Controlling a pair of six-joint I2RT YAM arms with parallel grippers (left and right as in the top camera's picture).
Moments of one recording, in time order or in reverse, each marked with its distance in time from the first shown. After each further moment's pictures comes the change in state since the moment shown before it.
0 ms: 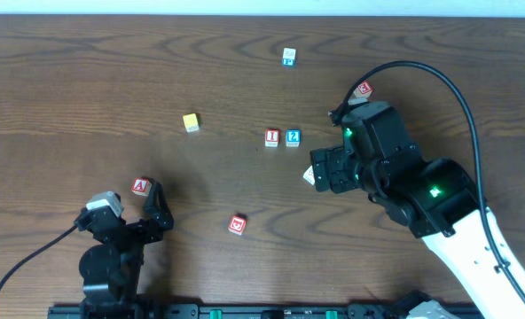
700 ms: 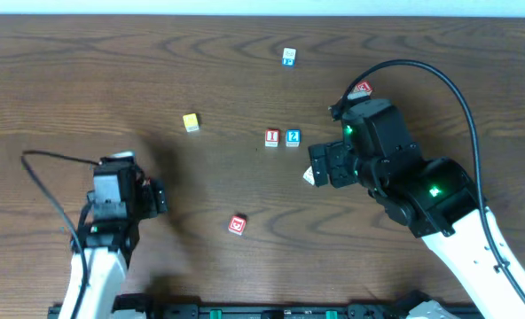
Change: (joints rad) left arm 0.000 0.974 0.333 -0.059 -0.193 0.314; right arm 0.000 0.001 0.000 0.056 0.045 -0.040
